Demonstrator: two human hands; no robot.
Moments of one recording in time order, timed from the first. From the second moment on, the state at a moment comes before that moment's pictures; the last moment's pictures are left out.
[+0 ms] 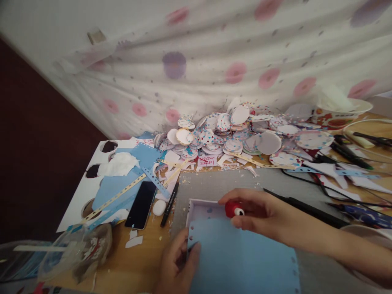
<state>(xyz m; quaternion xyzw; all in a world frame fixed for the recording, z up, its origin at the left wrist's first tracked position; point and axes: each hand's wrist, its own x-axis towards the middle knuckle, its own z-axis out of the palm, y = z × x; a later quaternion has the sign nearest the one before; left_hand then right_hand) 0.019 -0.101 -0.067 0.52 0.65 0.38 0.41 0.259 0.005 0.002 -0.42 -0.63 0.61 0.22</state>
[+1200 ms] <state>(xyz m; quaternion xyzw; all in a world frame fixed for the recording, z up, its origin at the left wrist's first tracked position) 0.025 -0.084 -0.052 0.62 0.67 0.24 0.33 0.217 0.027 0.009 -0.31 -0.86 0.41 0.07</state>
